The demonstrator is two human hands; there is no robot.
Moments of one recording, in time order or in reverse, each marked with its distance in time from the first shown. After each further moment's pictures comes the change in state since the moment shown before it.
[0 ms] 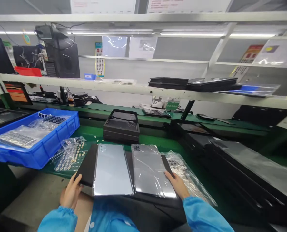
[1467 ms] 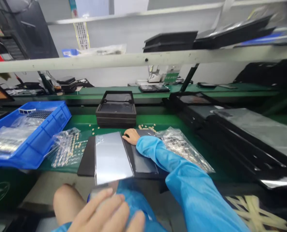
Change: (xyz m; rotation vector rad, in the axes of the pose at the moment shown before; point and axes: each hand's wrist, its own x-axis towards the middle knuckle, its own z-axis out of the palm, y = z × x) left_hand -0.156 0.069 0.058 1.052 -0.541 1.444; right_hand 0.100 -0.114 0.145 -0.465 -0.247 -0.742
